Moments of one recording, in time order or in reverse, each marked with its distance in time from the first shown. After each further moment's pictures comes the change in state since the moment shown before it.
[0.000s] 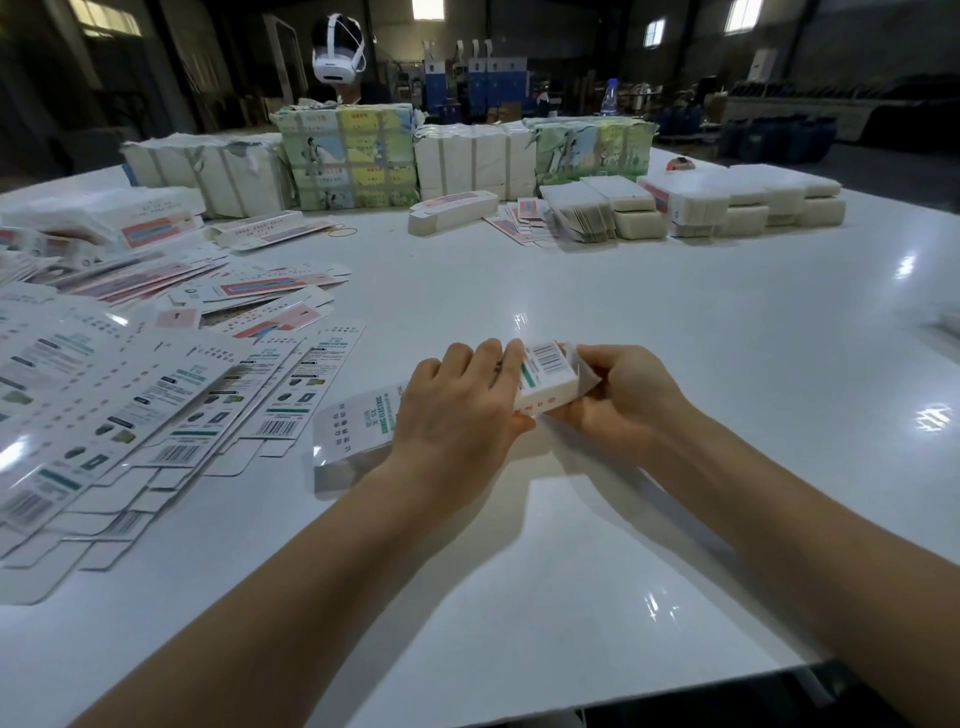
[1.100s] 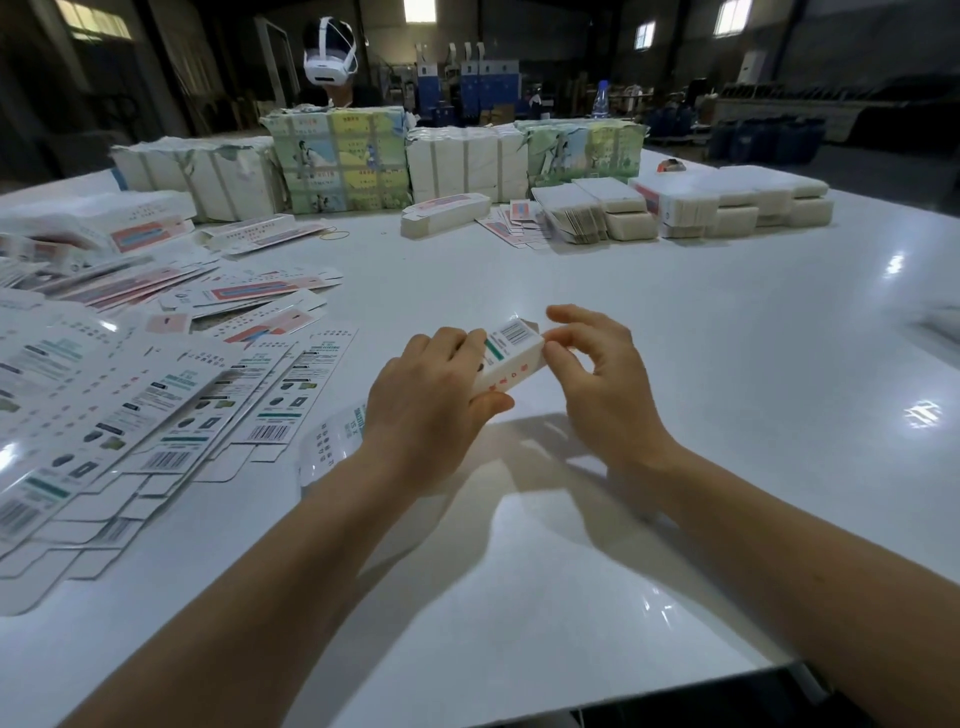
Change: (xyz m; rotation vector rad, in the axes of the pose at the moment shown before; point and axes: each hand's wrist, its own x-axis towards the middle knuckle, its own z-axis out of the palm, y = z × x) left_hand 0.005 -0.017 -0.007 -0.239 -0.050 -0.172; right_hand -0.006 0.019 -0.002 -1.210 0.156 -0.933
